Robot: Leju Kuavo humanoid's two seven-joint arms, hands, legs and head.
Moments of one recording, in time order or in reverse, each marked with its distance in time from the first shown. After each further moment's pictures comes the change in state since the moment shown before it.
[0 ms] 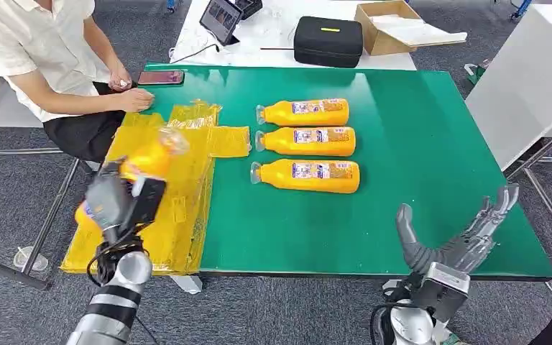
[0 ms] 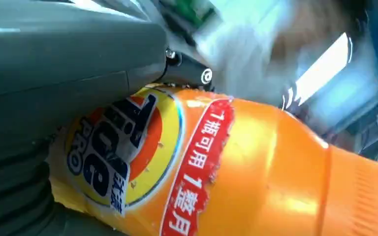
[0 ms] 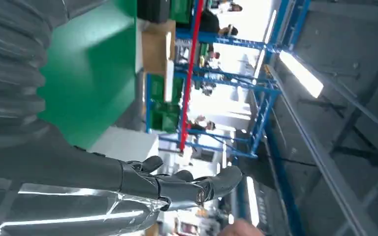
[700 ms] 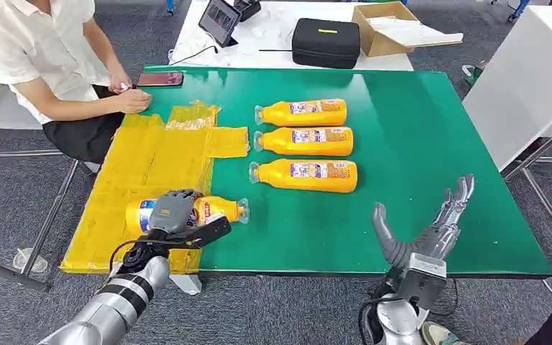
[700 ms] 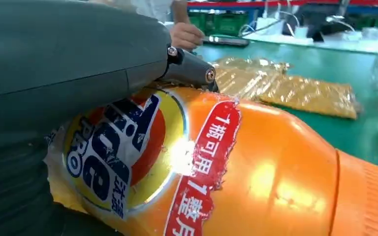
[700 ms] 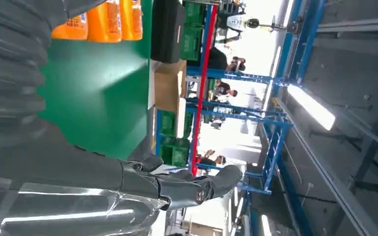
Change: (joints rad) left arm -0.166 0.080 -0.252 0.447 -0.178 -0.276 0.003; right arm -0.043 -0.068 0.101 0.116 -0.094 0.006 0.000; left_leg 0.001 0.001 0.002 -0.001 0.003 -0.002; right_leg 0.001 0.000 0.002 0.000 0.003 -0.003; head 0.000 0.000
